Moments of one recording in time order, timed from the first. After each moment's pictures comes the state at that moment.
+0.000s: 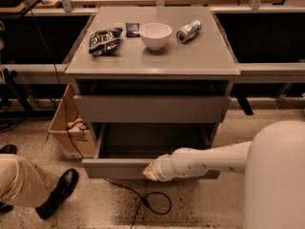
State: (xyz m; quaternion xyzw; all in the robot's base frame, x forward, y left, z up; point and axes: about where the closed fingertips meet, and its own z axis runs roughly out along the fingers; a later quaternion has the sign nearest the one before) arm 0.562 0.013 0.423 -0.48 0.81 0.17 0.29
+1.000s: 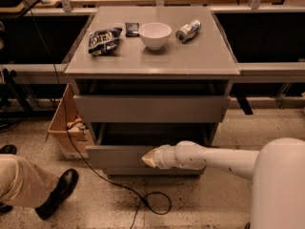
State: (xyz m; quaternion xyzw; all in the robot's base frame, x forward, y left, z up) arm 0.633 0.018 0.415 -0.44 0.80 0.21 0.36
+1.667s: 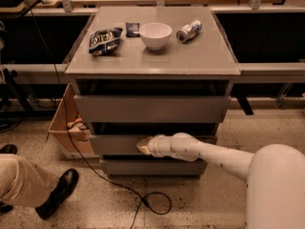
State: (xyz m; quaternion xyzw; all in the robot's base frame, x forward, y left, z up) arm 0.694 0.044 0.431 -0.42 0.77 0.23 0.42
